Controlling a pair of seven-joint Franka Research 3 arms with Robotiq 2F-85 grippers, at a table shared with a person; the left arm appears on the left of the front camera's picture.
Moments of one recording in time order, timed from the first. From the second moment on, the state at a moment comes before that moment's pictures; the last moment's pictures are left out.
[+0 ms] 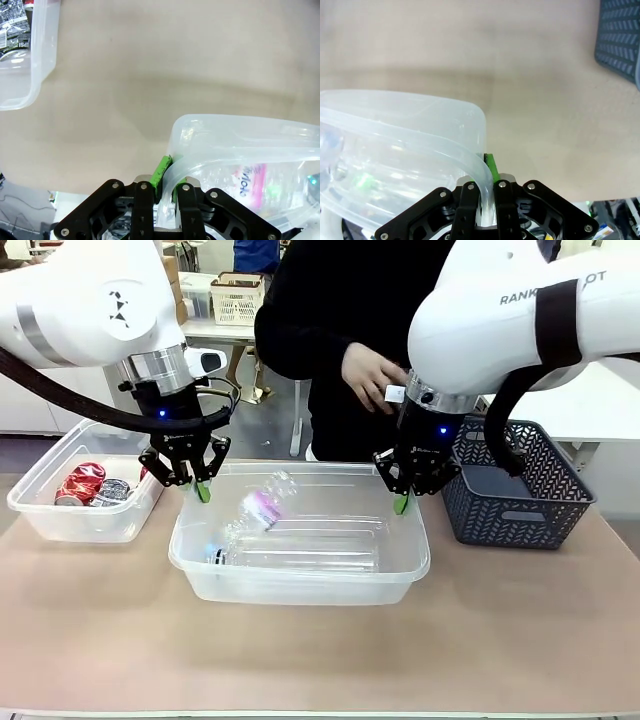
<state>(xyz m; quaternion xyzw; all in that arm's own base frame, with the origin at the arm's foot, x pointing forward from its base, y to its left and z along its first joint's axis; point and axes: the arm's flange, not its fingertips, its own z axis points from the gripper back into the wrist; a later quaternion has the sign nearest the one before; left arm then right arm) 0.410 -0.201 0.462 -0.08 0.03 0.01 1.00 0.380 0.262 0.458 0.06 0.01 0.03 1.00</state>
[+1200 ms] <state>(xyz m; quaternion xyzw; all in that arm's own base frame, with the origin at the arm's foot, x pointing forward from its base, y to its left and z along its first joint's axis) 0.409 -0.201 0.462 -0.08 0.03 0.01 1.00 0.380 0.262 0.458 0.06 0.01 0.03 1.00</state>
